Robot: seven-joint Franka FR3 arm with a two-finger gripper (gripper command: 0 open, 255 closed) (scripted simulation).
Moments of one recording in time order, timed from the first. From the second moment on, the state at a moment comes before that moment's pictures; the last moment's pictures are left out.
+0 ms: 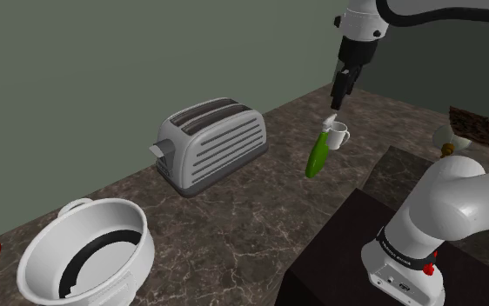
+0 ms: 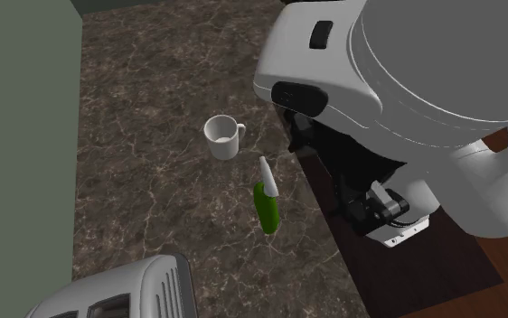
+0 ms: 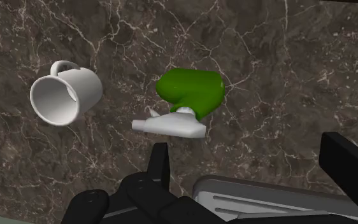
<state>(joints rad) 0.02 -0.82 0.06 -2.35 -0.09 1.56 -0.16</state>
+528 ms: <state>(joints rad) -0.01 -0.77 -0.05 -2.44 -0.15 1.71 -0.26</state>
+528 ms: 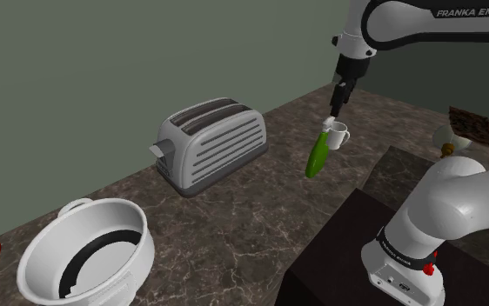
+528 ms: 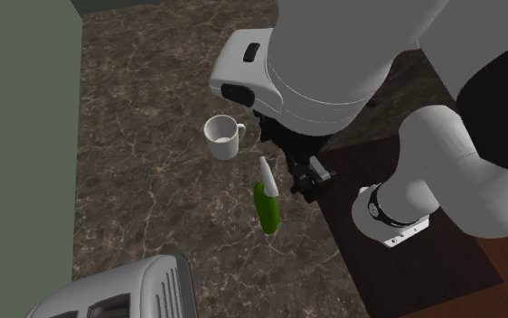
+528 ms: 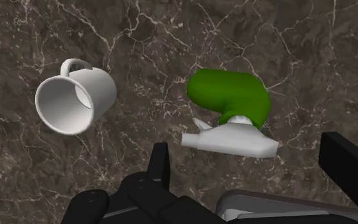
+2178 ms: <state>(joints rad) -0.08 -0.20 -0.43 -2.47 -0.19 2.29 -0.65</state>
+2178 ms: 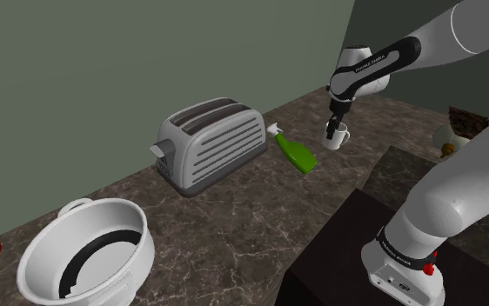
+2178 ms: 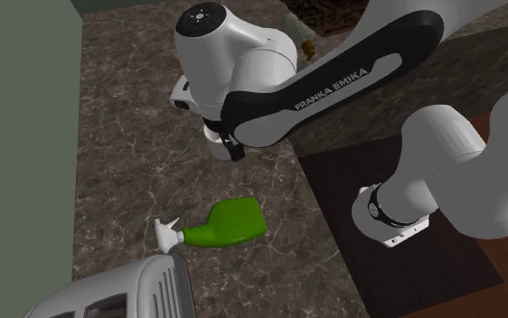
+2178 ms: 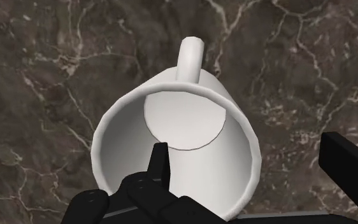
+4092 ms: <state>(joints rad) -0.08 -0.26 -0.42 -2.43 -0.20 2.20 -0.64</state>
